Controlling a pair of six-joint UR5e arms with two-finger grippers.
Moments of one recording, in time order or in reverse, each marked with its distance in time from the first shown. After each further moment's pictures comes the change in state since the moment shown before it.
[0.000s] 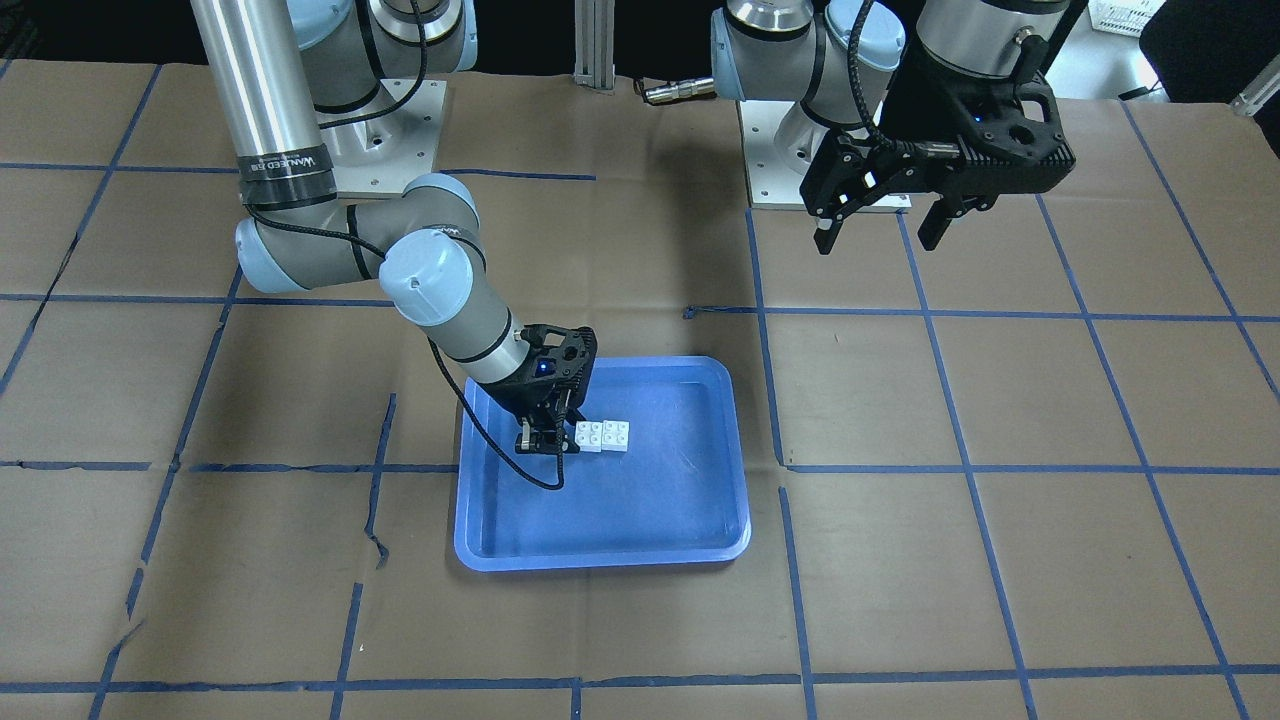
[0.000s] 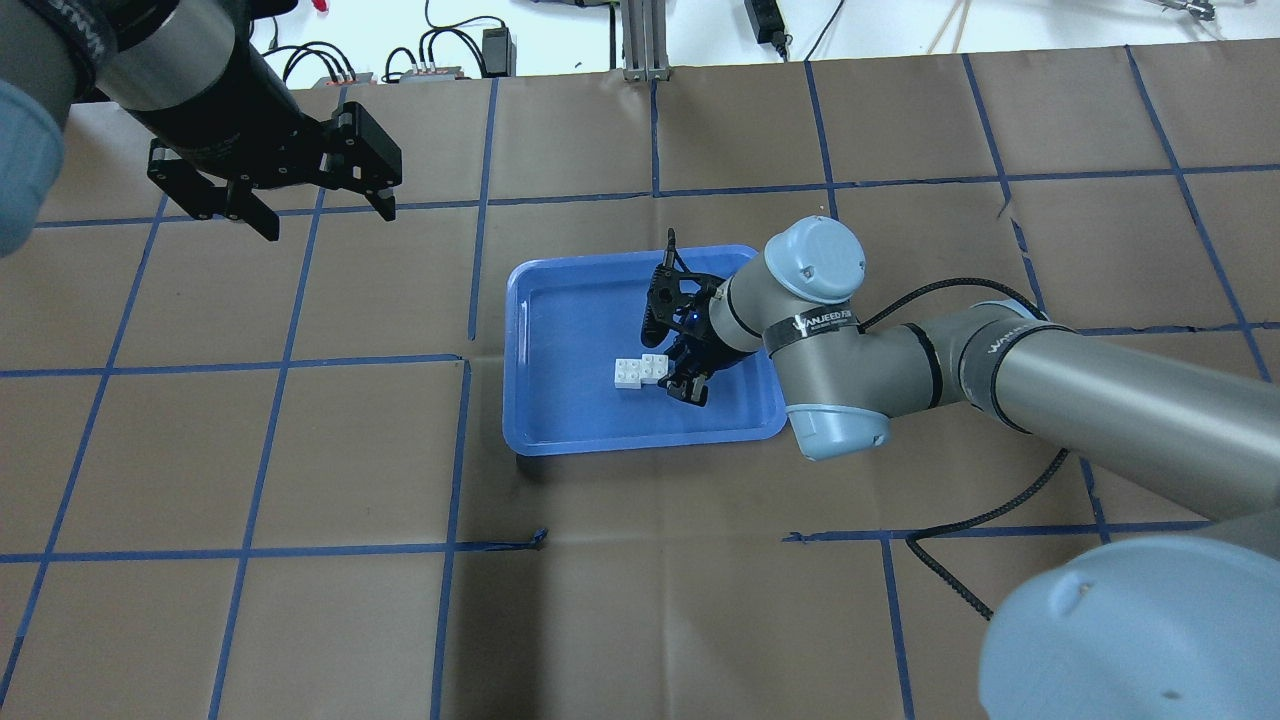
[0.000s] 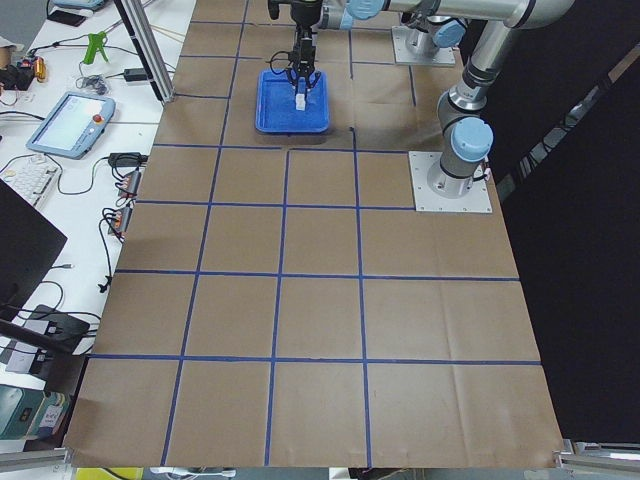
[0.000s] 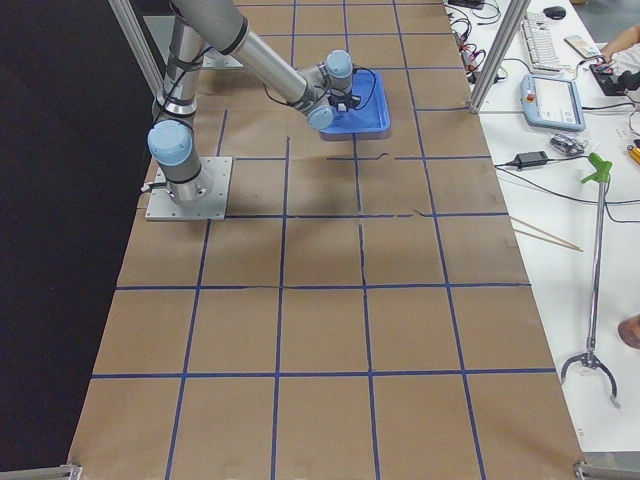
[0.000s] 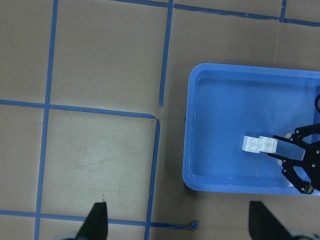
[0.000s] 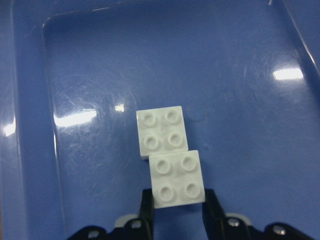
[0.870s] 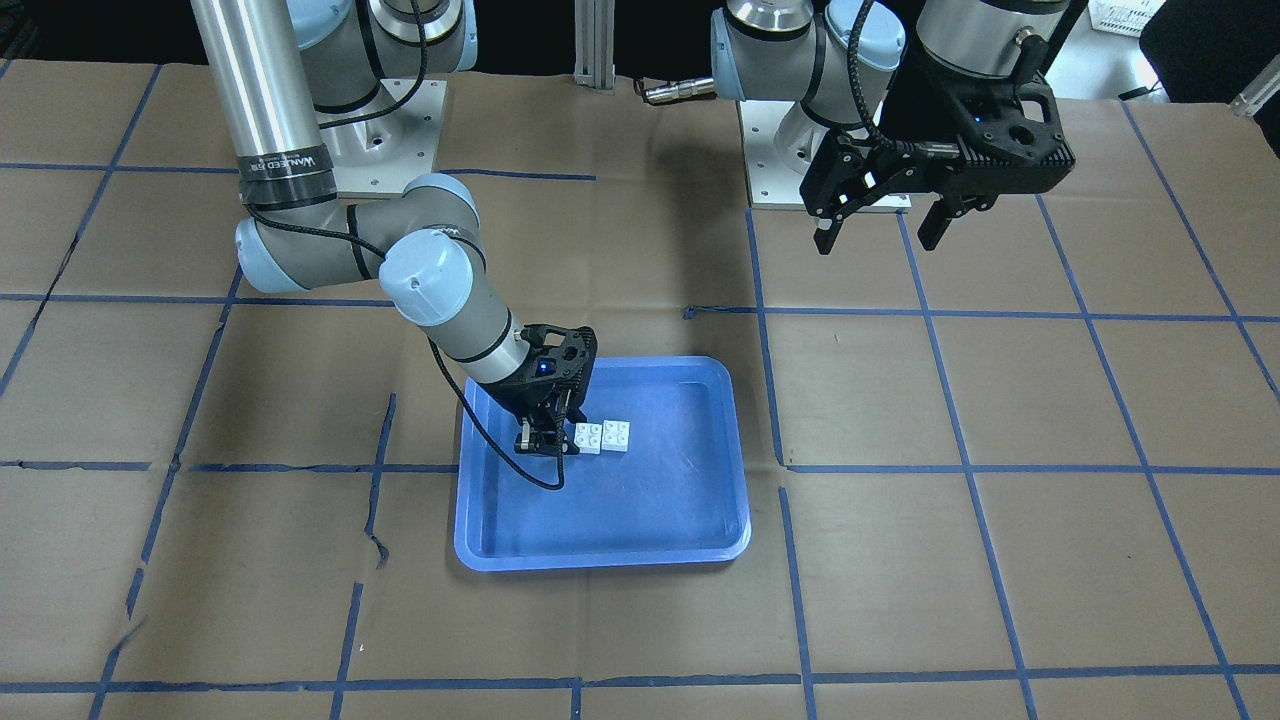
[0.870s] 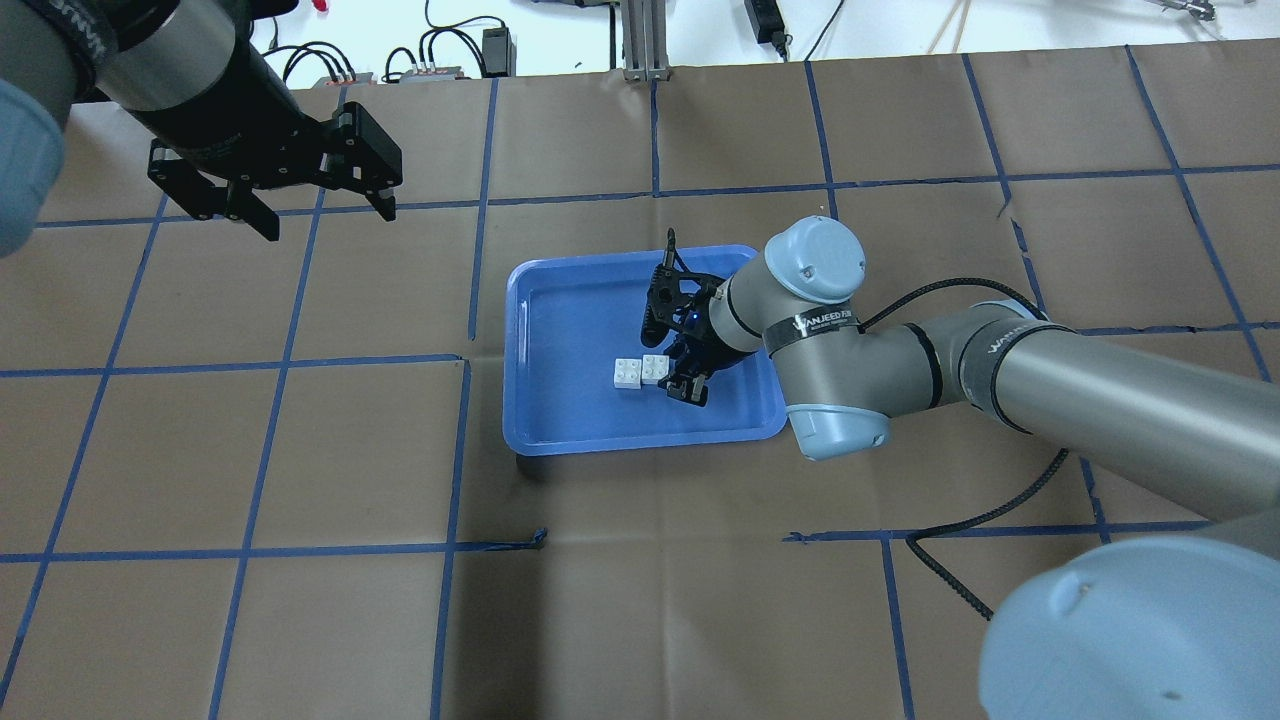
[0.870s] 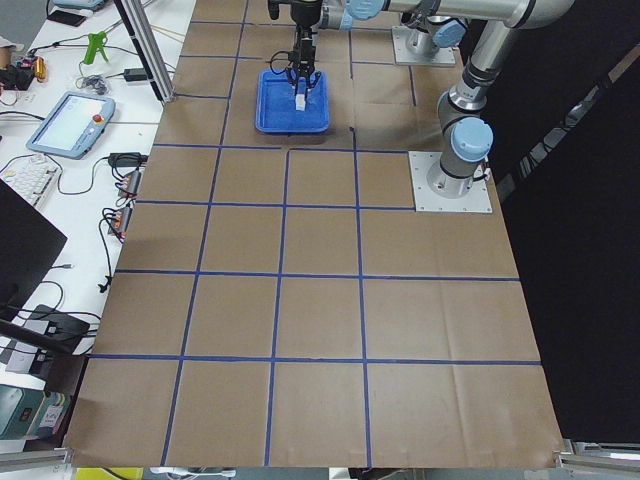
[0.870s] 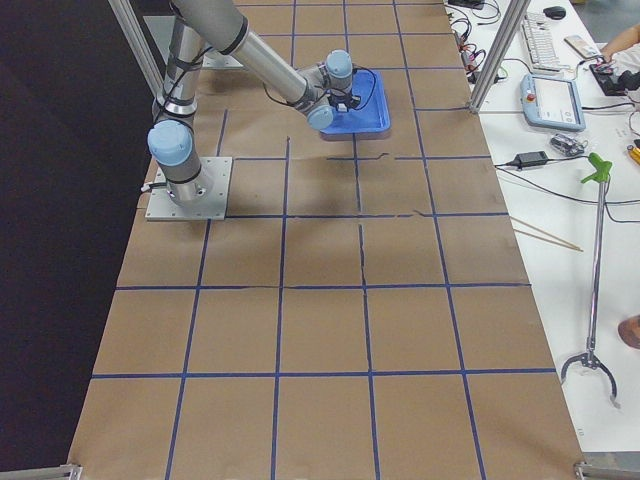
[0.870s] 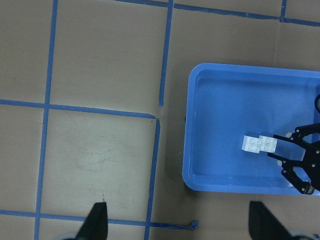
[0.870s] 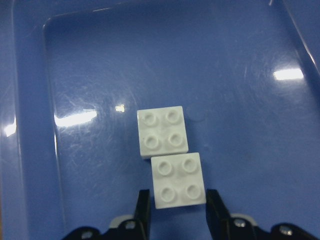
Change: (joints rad) left arm 0.000 0.000 0.000 0.000 0.000 0.000; right arm 0.000 0.000 0.000 0.001 0.002 0.000
